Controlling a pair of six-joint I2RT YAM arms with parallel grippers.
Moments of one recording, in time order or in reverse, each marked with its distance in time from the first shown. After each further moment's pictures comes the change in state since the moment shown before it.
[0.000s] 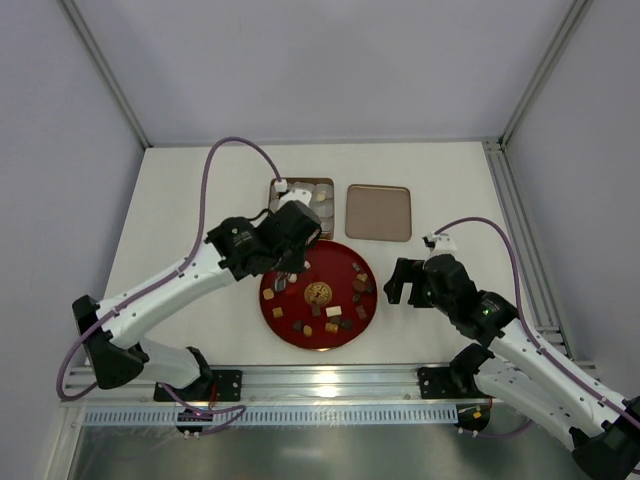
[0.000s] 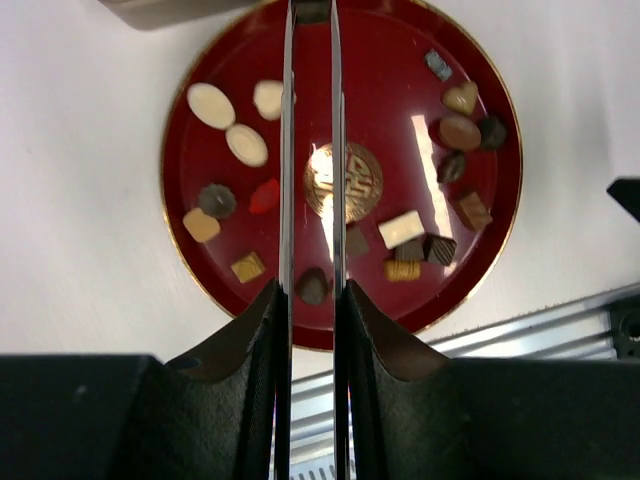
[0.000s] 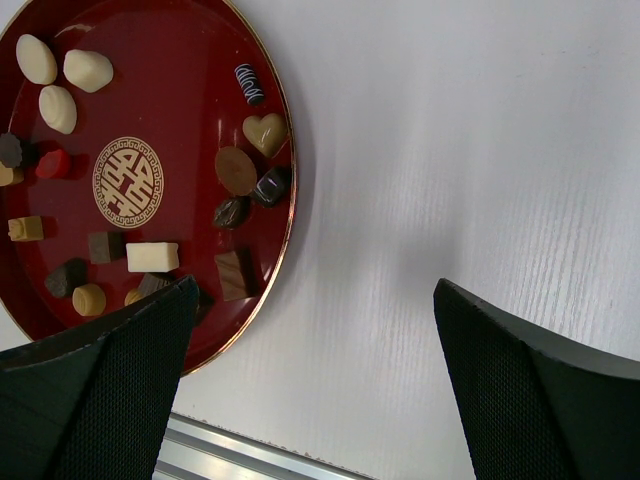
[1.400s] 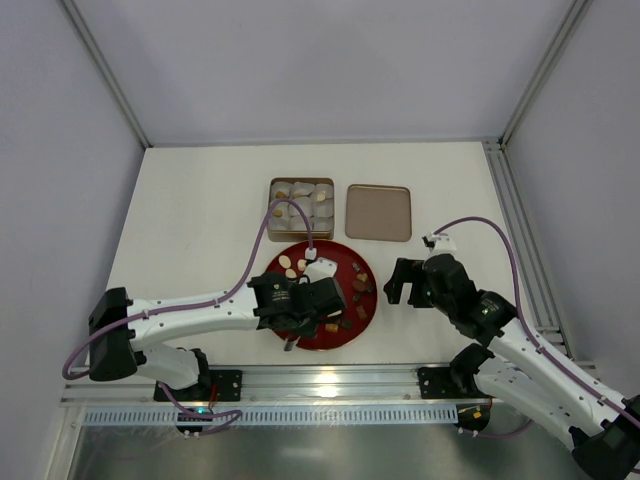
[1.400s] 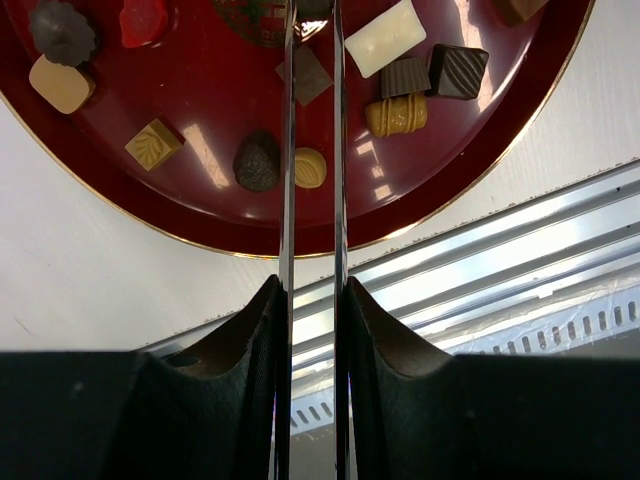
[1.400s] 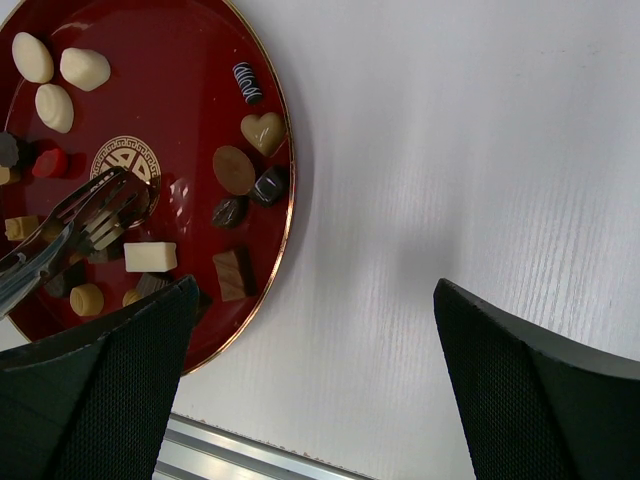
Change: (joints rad) left arm -0.259 0.028 -0.279 0.059 0.046 -0.164; right arm 0.000 0.007 0.000 0.000 0.000 -0.003
